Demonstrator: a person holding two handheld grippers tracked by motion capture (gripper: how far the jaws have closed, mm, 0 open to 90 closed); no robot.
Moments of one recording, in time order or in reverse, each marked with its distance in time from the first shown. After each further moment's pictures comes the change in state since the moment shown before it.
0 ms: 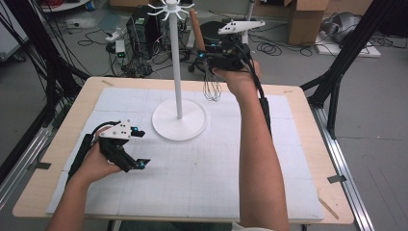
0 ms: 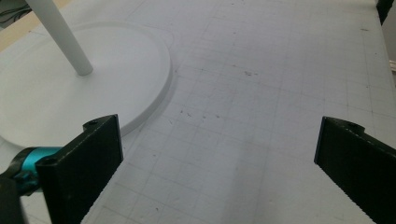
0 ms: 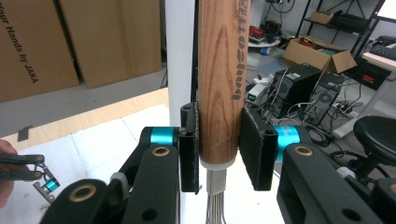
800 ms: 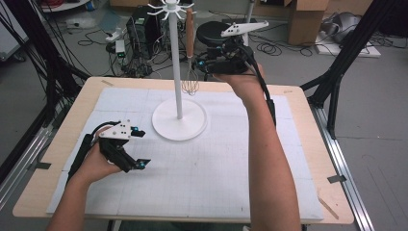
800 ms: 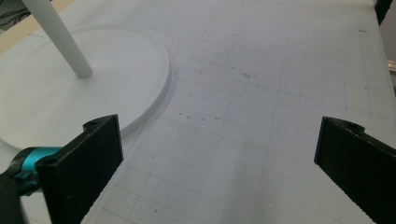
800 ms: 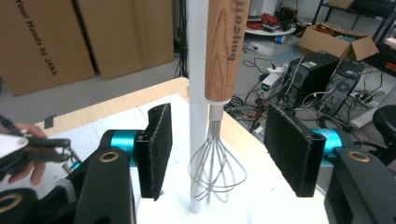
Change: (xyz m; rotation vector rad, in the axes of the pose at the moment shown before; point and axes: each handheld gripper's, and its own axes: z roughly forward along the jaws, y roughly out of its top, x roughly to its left) left arm -0.002 0.001 0.000 -0.009 -0.001 0.000; right arm 0.005 -0.002 -0.015 0.044 0.057 0.018
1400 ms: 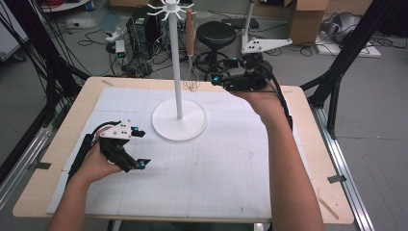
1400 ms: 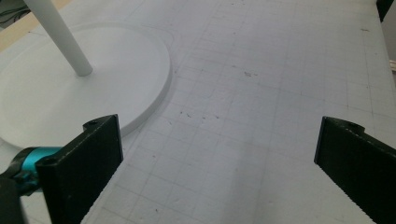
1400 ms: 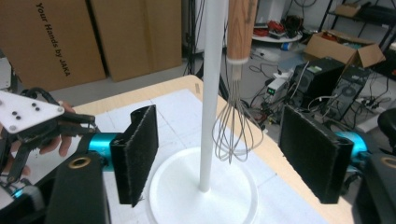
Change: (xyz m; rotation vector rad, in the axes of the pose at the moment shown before) left arm 0.001 -0.001 0.001 0.013 0.001 0.000; right arm 0.005 -0.032 -0.043 -0.032 0.030 0.000
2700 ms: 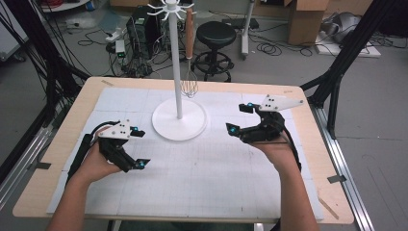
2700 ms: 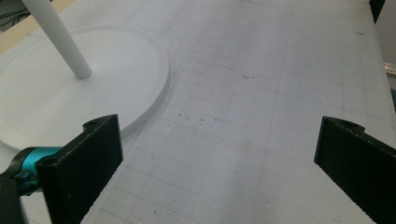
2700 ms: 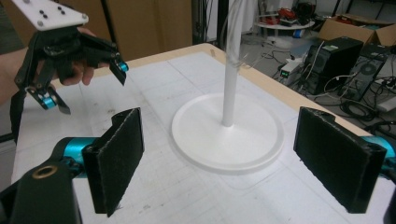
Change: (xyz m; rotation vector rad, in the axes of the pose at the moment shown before) left arm 0.000 0.000 -0.003 -0.007 -0.008 0.010; right arm 0.022 -0.124 -0.032 -0.005 0.039 0.036
